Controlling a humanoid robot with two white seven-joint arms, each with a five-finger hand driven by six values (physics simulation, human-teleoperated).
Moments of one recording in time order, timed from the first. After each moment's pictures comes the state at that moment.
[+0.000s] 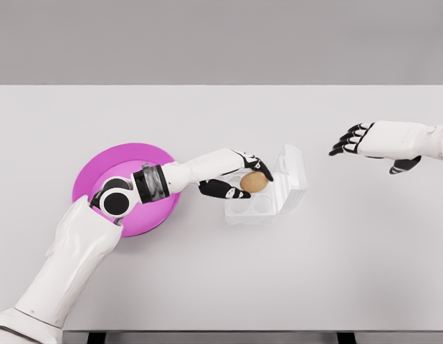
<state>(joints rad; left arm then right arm) -0.46 0.15 -0.45 -1.25 -0.30 -0.58 -0.61 -0.82 -1.00 0.90 -1.40 0.47 -0.61 0.48</state>
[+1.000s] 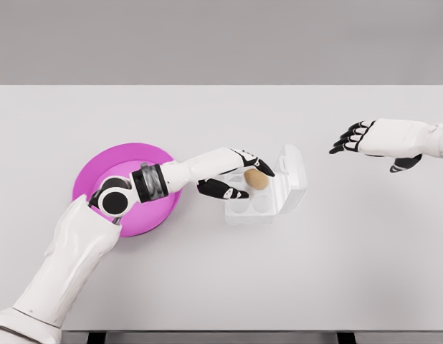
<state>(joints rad) -0.46 0.15 -0.45 -1.26 -0.30 -0.58 -0.61 -0.82 -1.00 0.90 -1.40 0.47 -0.61 0.48</state>
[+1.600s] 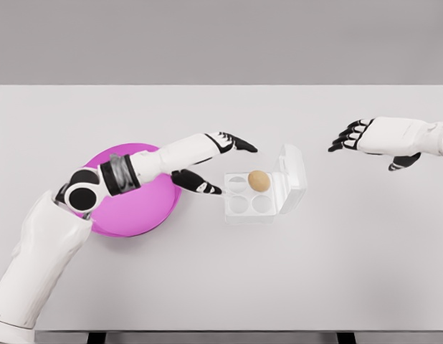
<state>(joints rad) -0.45 0.27 -0.39 -1.37 -0.26 -0.61 -0.61 -0.82 -0.99 0.89 -1.40 0.47 -0.61 0.48</state>
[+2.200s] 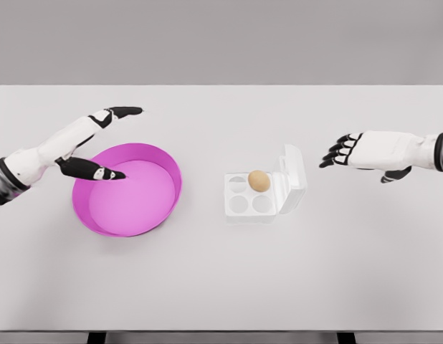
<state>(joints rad) -0.25 0.54 -0.09 -1.48 0.02 -0.61 -0.61 -0.78 -1.01 0.89 -1.49 0.48 -0.61 0.50</state>
